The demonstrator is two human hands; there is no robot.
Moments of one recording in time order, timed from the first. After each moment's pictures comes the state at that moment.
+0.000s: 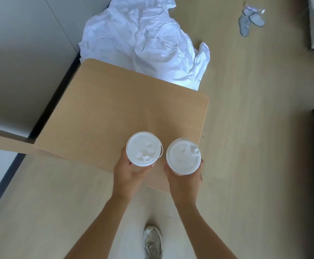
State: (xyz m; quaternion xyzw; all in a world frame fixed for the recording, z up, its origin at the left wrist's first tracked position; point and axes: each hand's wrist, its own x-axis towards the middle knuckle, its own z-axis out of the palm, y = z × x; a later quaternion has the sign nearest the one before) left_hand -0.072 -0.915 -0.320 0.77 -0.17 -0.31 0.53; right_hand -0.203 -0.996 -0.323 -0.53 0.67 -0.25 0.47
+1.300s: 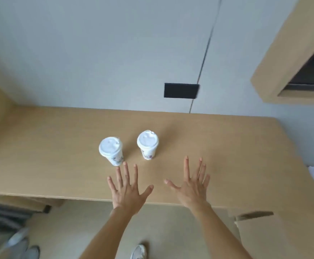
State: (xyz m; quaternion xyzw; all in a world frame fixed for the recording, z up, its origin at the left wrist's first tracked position) left_hand -0.076 -0.172 -0.052 0.95 0.26 -0.12 0.08; right_hand 0.026 -0.364 -0.042 -0.97 -0.09 0.16 0.13
